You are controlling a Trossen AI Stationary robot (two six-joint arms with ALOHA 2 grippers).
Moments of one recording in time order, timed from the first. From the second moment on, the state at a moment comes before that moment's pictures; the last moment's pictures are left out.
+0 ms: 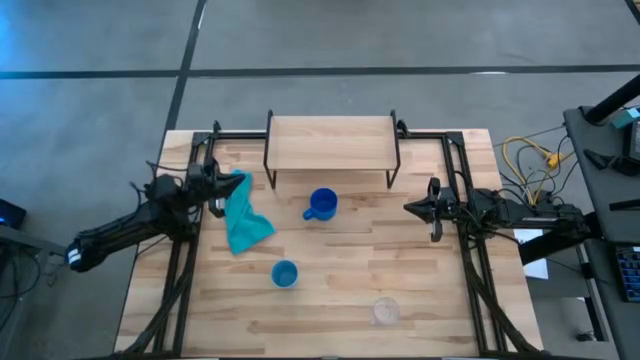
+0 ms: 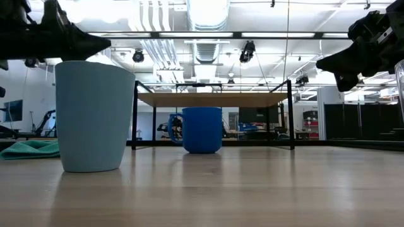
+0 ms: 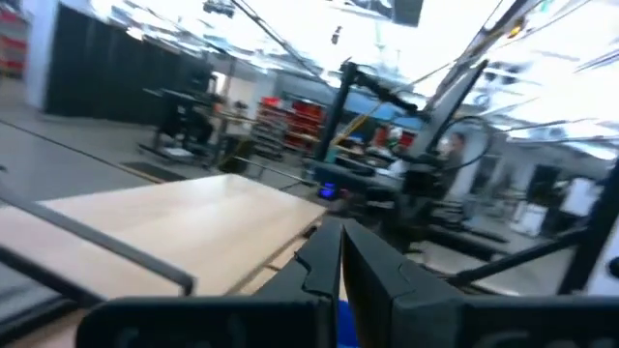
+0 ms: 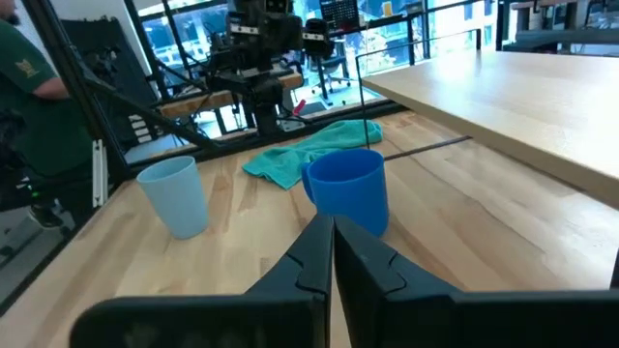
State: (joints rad) left arm 0.45 0.13 0.09 0.20 0.14 -0.32; right arm -0.02 0.04 0.04 -0.07 0.08 0.21
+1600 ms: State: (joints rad) left arm 0.45 0.58 0.87 -0.51 0.66 -0.42; right arm -0.02 0.18 0.04 0.39 0.17 0.46
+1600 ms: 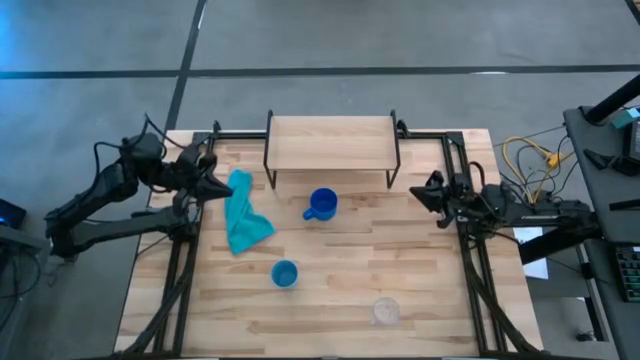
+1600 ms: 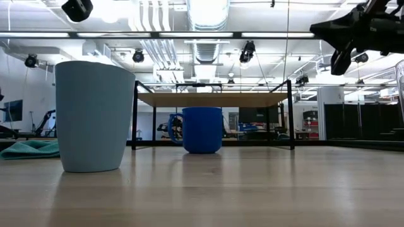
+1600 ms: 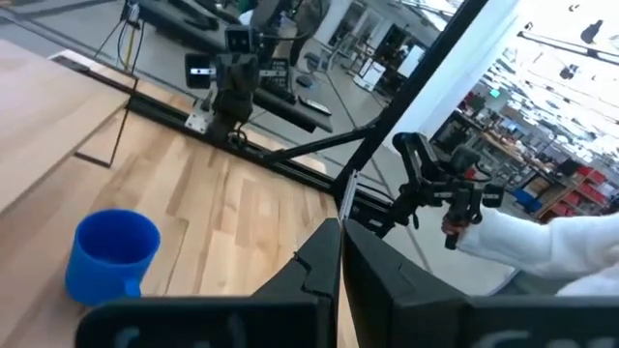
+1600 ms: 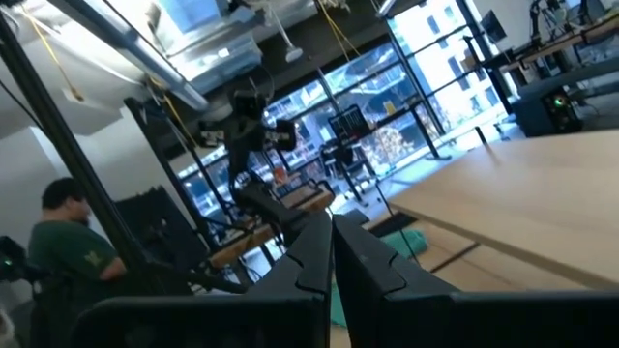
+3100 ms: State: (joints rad) left arm -0.06 1.26 1.16 -0.92 0.20 -0.07; right arm -0.02 0.25 0.04 0.29 0.17 0.46
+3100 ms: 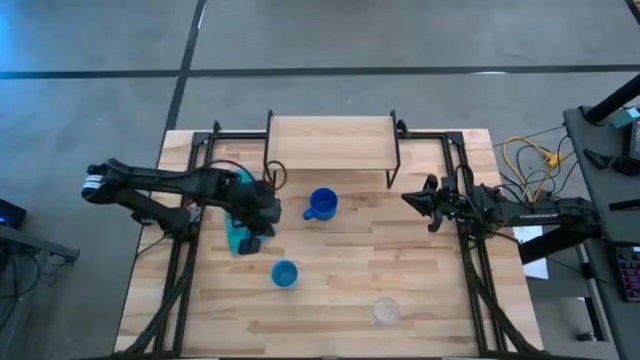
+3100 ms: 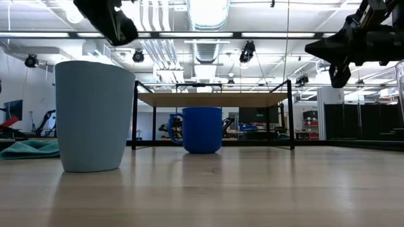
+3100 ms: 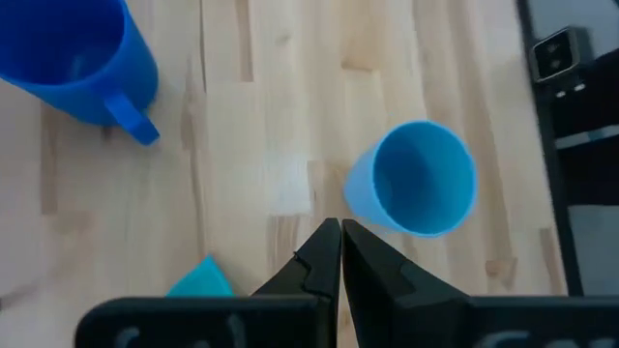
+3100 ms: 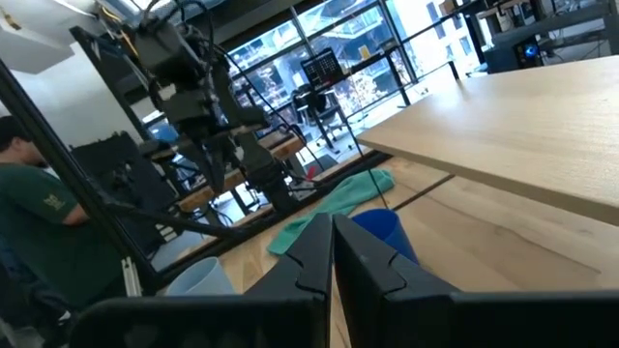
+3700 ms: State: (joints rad) left arm -0.10 1.41 1.16 -0.85 0.42 -0.20; right arm -0.02 0.25 0.04 0.29 0.17 0.46
